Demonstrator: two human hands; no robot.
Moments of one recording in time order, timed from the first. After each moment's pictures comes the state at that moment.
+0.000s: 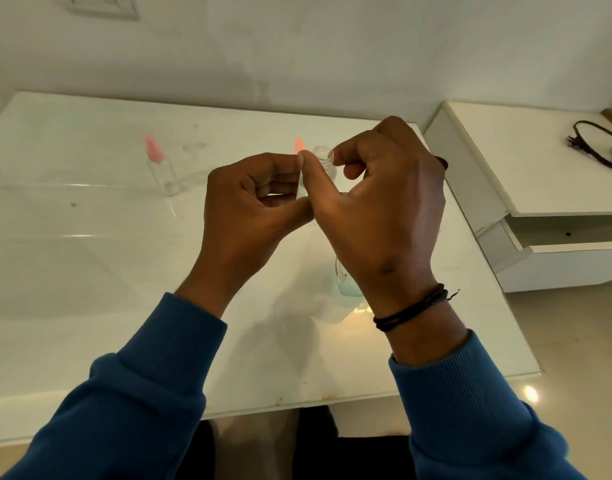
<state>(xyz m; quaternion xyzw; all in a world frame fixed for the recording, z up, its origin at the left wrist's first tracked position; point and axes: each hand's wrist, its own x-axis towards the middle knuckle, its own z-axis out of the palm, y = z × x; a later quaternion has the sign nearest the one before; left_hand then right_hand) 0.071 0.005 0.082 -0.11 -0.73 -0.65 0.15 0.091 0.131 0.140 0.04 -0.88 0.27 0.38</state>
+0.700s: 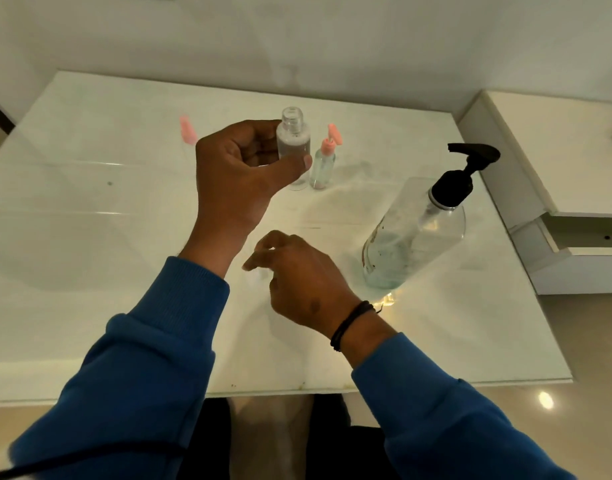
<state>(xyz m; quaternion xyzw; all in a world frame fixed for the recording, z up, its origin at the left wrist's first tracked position) 0.056 -0.030 0.082 -0.01 -0.74 -0.64 0.21 0.099 0.083 0.030 0.26 -0.94 0.19 -0.13</state>
